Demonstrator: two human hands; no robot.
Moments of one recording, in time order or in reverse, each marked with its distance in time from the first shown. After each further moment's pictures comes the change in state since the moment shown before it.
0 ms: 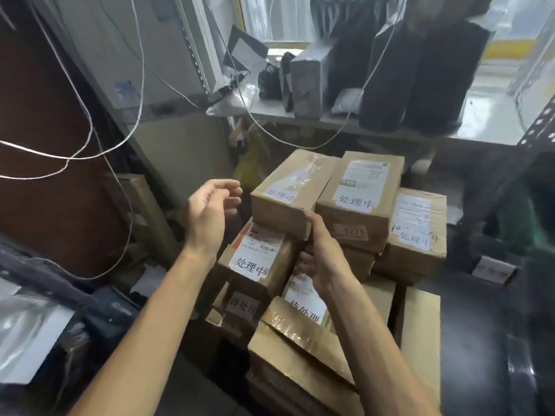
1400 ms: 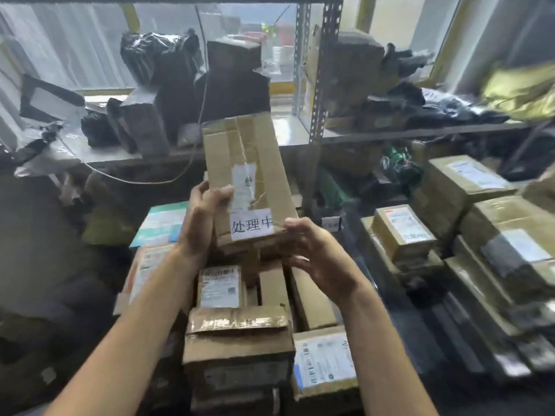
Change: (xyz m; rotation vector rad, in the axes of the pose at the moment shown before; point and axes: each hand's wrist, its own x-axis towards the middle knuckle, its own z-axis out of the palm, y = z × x) left_hand -0.048 0.029 0.103 -0.335 -0.883 -0.187; right_hand -0.155 0.001 -0.093 0.043 0.207 -0.464
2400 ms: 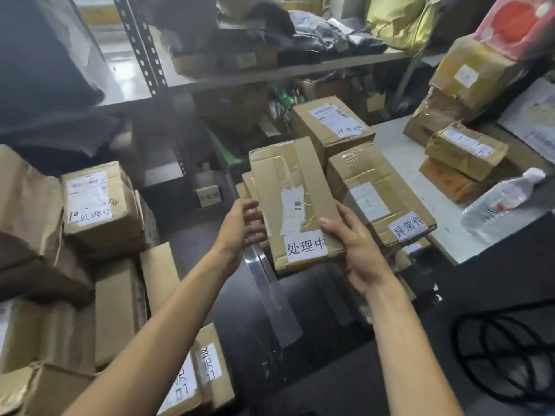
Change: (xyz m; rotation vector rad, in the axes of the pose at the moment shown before) left_hand 0.034 -0.183 0.343 0.117 -0.183 -0.447; right_hand -0.051 0.012 -0.360 0.060 0.488 -0.039
